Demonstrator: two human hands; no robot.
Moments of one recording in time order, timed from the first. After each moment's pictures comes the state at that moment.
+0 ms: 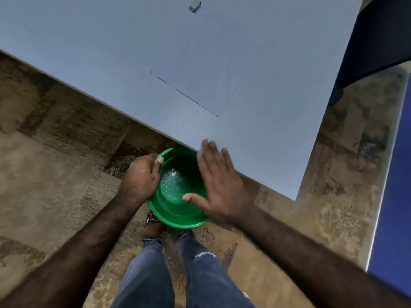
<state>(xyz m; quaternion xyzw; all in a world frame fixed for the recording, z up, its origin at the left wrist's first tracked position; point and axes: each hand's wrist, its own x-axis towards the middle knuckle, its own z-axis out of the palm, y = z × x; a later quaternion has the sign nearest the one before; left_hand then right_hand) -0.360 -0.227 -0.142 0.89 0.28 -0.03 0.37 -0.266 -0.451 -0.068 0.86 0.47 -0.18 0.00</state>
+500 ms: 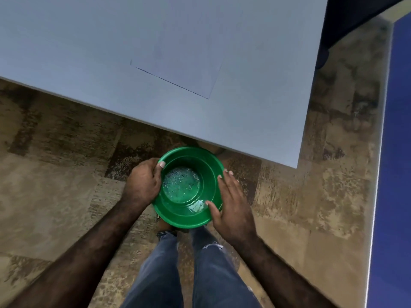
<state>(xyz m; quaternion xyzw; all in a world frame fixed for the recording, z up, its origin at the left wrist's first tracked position) -0.383 -0.228 -0.151 0.90 0.21 -0.08 0.37 -0.381 -0.496 -0.110 0.96 0.15 -0.21 -0.12</state>
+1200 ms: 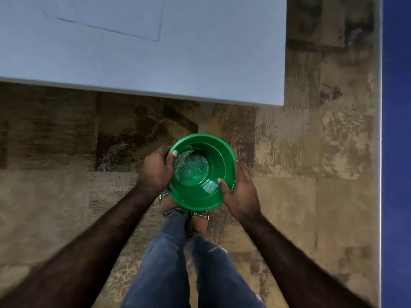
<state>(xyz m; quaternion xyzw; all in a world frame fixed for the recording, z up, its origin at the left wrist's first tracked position) -0.397 -0.310 -0.206 0.90 0.14 -0.15 0.39 -0.444 -0.563 -0.177 0.93 -0.12 -0.23 -0.27</state>
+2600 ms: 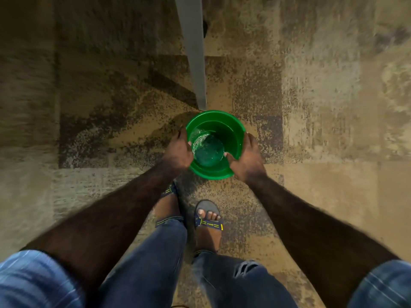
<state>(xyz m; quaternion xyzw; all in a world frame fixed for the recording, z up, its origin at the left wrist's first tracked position) -0.402 -0.407 -0.549 0.90 0.09 -0.29 0.31 -0.432 -0.631 -0.531 0.92 -0.14 -0.26 -0.27</state>
